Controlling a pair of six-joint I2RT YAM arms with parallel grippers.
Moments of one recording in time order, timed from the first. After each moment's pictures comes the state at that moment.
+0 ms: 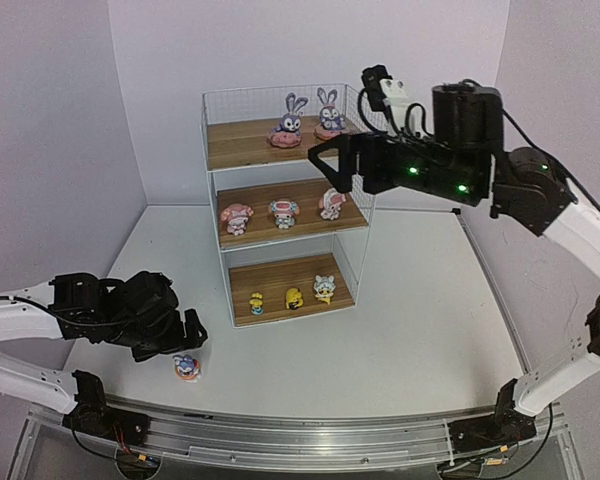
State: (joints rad) left arm -1.09 0.95 0.73 -0.85 -0.28 -1.23; right arm 1.09 1.47 1.79 -0.54 0.34 0.22
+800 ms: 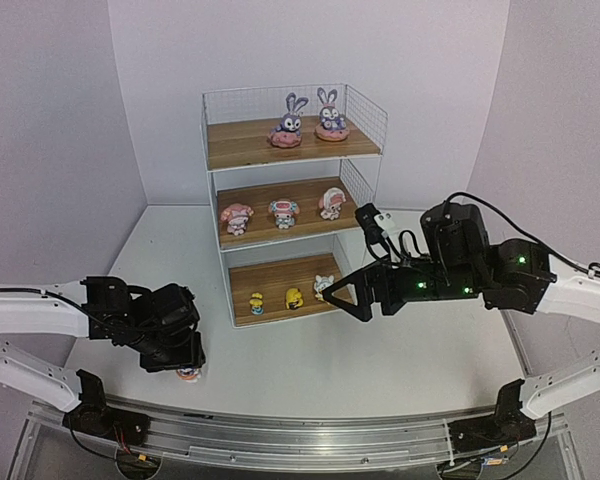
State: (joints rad) left arm -1.09 1.13 0.72 -0.86 -0.17 -1.19; right arm 1.09 1.16 1.09 -0.44 -0.02 0.44
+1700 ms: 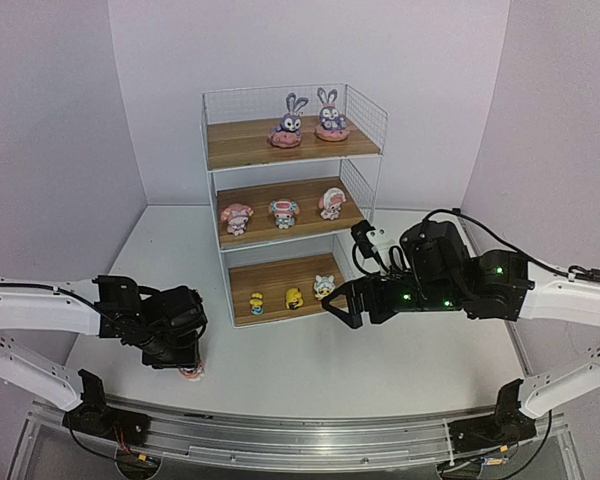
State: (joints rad) left arm -1.09 1.20 0.74 -0.87 -0.23 -1.15; right arm 1.09 1.22 1.02 -0.41 0.09 0.48
